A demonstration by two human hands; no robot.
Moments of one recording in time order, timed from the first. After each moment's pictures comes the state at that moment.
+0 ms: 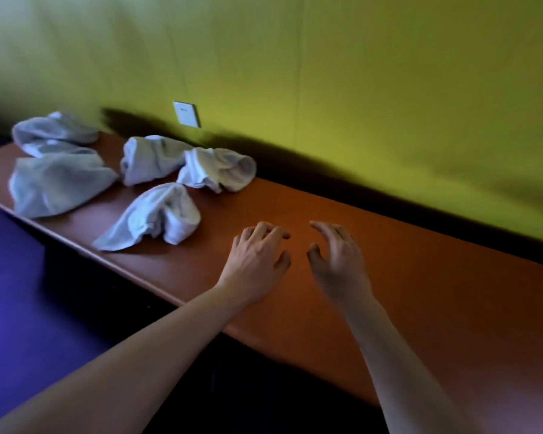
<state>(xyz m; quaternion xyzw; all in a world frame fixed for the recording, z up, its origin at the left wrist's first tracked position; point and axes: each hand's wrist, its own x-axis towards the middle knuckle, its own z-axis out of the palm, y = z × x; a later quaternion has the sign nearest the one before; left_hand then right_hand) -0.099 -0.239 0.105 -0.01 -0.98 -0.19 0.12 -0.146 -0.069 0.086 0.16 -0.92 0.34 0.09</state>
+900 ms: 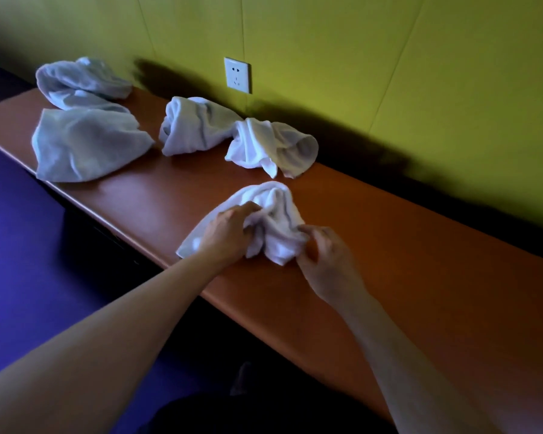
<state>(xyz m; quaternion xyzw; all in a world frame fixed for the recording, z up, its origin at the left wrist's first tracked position) -0.153 -0.435 0.024 0.10 -0.94 -0.31 0.10 -0.184 -0.218 0.012 0.23 -0.92 0.32 0.00</state>
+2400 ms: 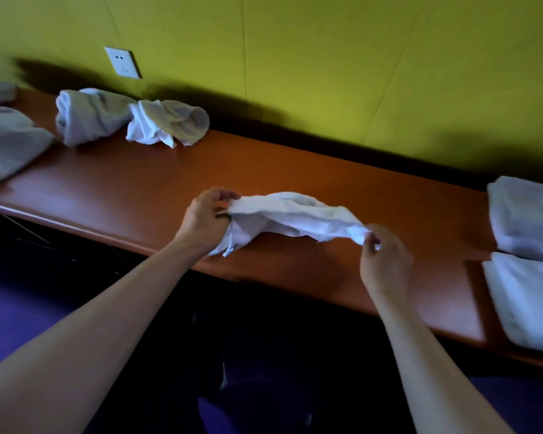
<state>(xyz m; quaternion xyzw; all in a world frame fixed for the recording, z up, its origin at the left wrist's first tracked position) -0.052 -0.247 0.107 0.06 -0.88 -0.47 0.05 -0.037 0.077 0.052 -0.12 -0.95 0.24 0.18</state>
